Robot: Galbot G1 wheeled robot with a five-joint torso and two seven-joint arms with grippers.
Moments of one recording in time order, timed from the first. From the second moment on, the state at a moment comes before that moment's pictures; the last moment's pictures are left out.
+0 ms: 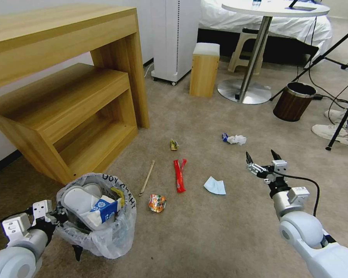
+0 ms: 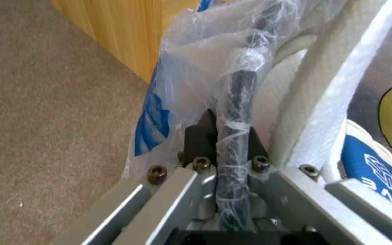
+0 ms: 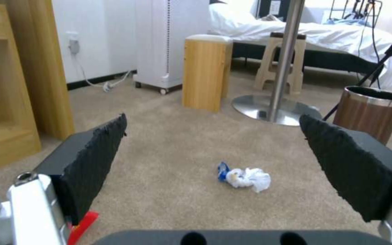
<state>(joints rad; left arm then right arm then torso) 1.70 -1.06 -0.89 -2.15 -0.90 0.56 -0.31 -1.28 0.83 0.36 1.84 0.57 0.16 0.26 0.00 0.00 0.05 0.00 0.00</state>
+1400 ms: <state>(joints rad) 1.70 -1.09 -0.88 -2.13 -0.87 0.55 -0.31 -0.99 0.86 -0.03 1.56 1.03 0.34 -0.23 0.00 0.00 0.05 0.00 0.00</state>
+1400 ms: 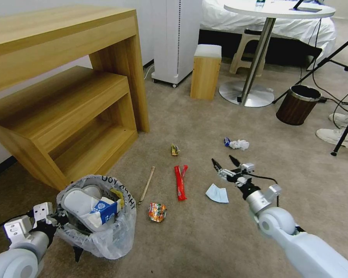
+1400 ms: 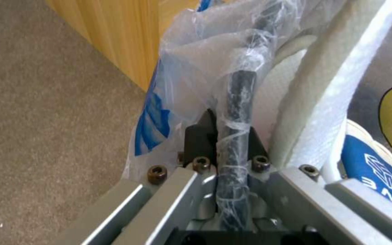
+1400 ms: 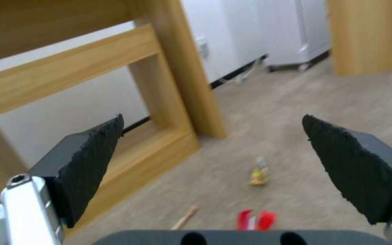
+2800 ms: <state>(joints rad) 1.64 -1.11 -0.85 -2.06 -0.86 0.54 -0.31 -0.76 1.23 -0.57 1.43 1.18 -0.07 0.62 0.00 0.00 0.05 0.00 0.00</state>
